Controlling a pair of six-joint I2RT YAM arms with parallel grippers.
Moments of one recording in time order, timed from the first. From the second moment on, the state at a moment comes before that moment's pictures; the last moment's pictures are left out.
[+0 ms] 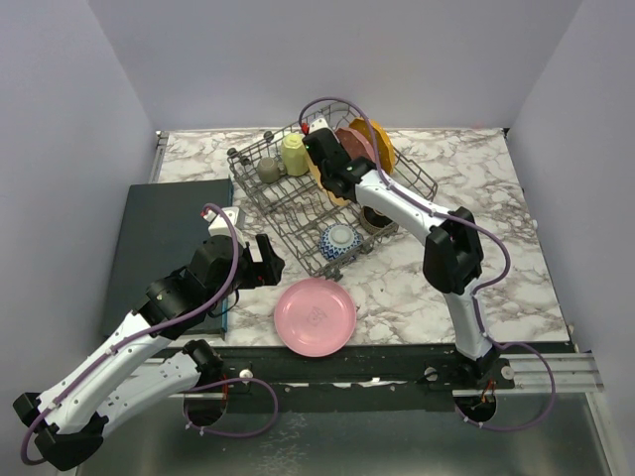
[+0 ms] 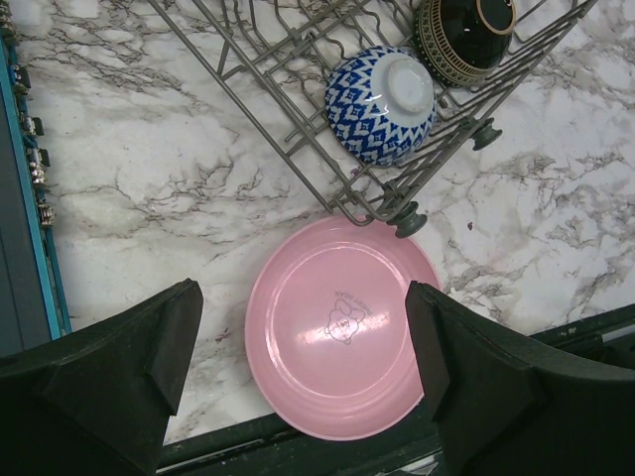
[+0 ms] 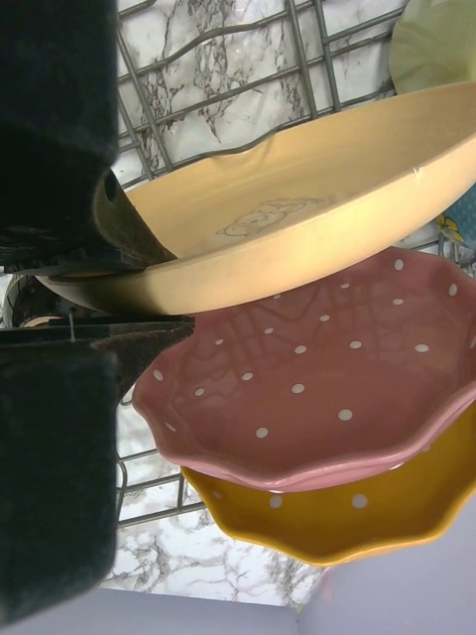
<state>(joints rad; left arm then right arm) -0.78 0.69 0.86 -0.74 -0.30 -0.65 0.72 2.16 1.96 -0.50 0.66 -0.14</state>
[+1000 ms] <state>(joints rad) -0.78 0.69 0.86 -0.74 -0.30 -0.65 0.73 2.19 1.98 -0.54 0.64 -0.10</state>
